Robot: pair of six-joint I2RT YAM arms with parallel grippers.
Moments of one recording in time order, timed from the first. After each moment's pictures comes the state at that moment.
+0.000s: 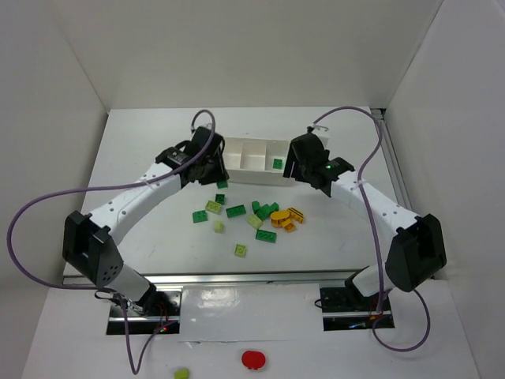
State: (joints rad) left arm -0.55 1.50 1.29 -0.74 -0.20 -0.74; right arm 0.53 1.44 1.15 -0.50 0.38 0.57
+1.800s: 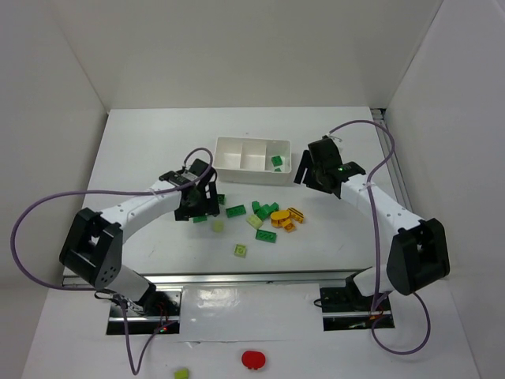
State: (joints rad) left arm -0.52 1.50 1.02 -0.76 -0.19 -0.68; right arm 0.38 1.40 1.04 -0.52 0.22 0.62
